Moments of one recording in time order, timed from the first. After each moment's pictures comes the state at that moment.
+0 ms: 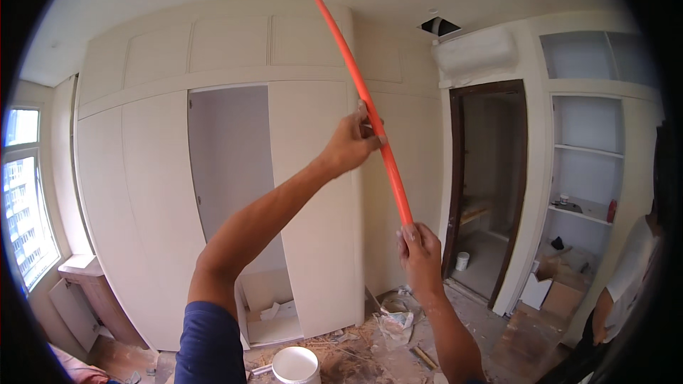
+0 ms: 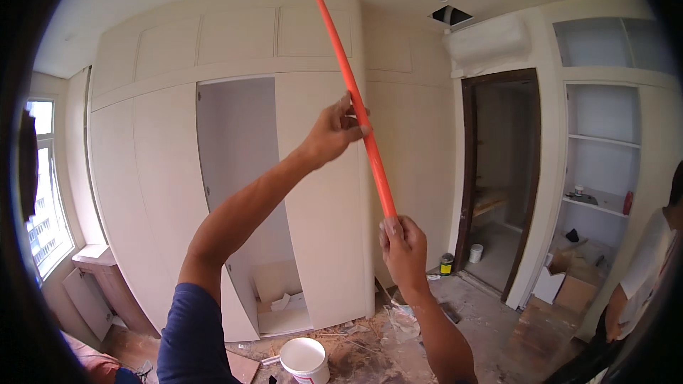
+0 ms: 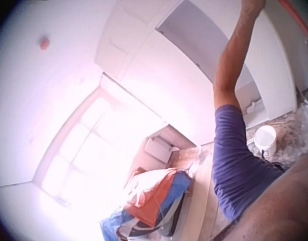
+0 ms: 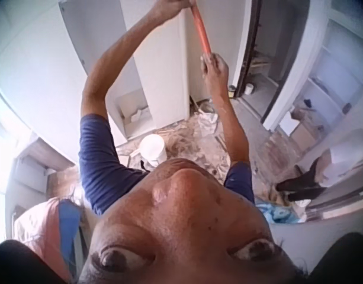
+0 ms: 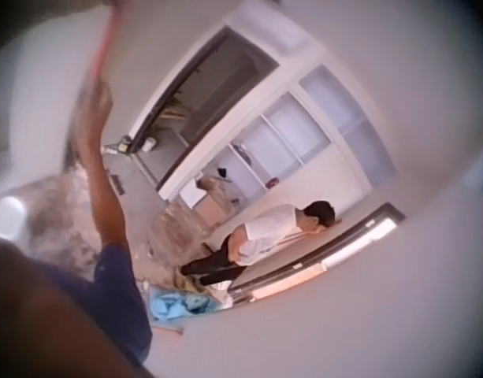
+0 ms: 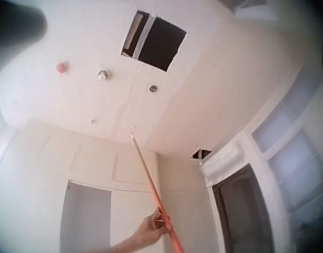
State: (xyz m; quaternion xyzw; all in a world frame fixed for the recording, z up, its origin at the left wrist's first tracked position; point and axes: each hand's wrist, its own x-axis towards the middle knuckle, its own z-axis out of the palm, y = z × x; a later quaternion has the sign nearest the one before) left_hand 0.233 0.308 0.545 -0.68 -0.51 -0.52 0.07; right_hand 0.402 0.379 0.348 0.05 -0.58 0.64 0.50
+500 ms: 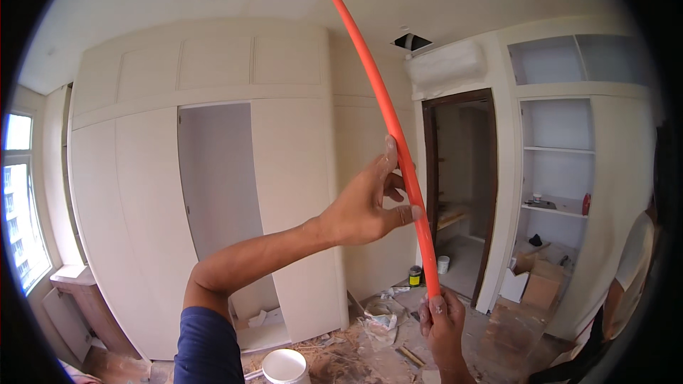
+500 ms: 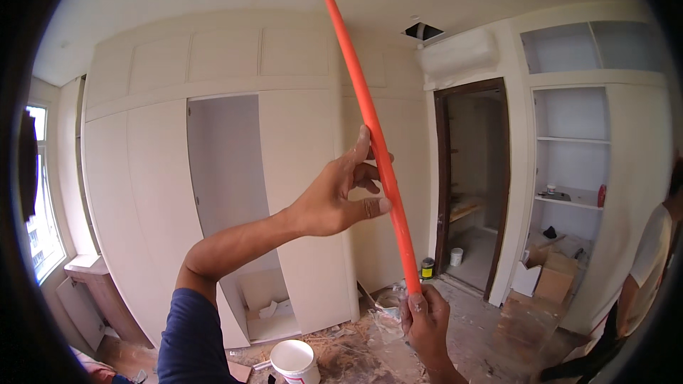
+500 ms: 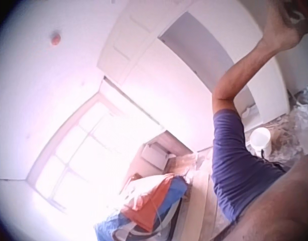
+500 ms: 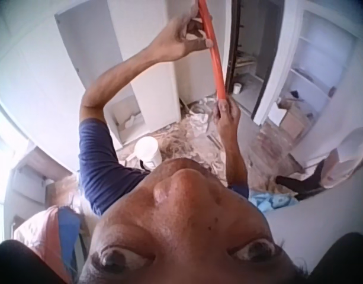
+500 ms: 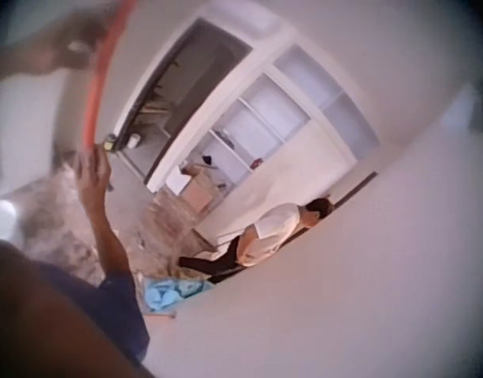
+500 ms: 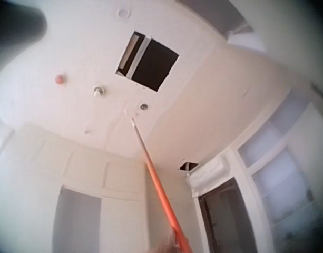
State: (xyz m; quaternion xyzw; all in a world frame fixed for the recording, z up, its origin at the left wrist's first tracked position) left_hand 0.442 0.220 0.486 -0.79 -0.44 -0.42 0.07; right_hand 0.605 0.307 0.265 0.00 -0.57 0.63 0.53
